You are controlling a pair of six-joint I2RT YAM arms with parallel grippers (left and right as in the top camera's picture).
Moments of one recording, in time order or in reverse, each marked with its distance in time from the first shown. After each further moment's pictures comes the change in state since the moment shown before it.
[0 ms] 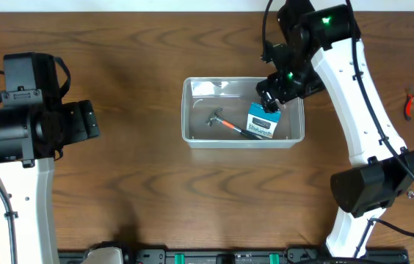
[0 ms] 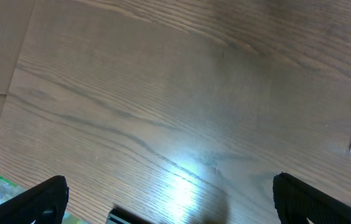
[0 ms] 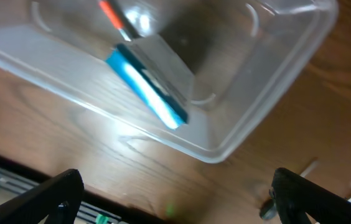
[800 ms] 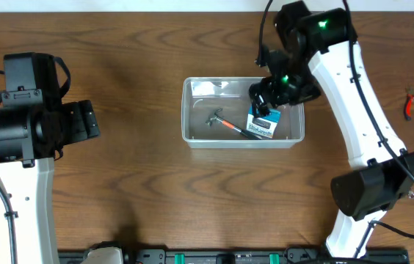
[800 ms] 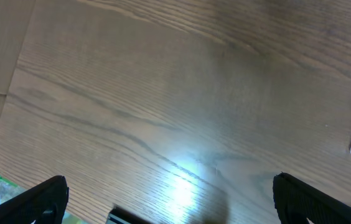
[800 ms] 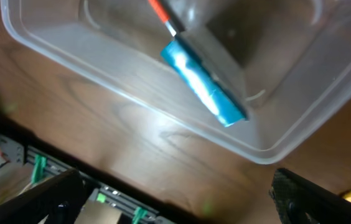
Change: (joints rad) left arm 0.000 0.000 0.000 0.000 0.000 0.000; right arm 0.021 -0.018 -0.064 0.001 -0.159 0.056
